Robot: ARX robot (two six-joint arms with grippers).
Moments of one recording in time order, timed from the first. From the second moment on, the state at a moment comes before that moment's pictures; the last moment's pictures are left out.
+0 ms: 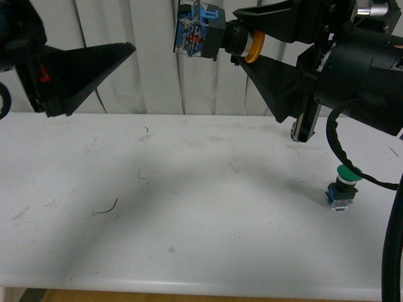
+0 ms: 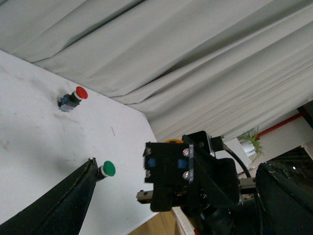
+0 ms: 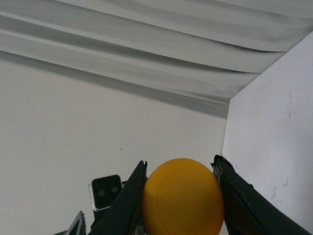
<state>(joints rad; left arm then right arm) -0.15 1.50 0.59 1.01 0.64 -0.99 0.33 1.87 0.77 1.28 -0.49 1.39</state>
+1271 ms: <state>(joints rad) 0.00 0.45 0.07 0.38 0.00 -0.01 0.31 1.87 0.78 1.28 -0.49 1.38</state>
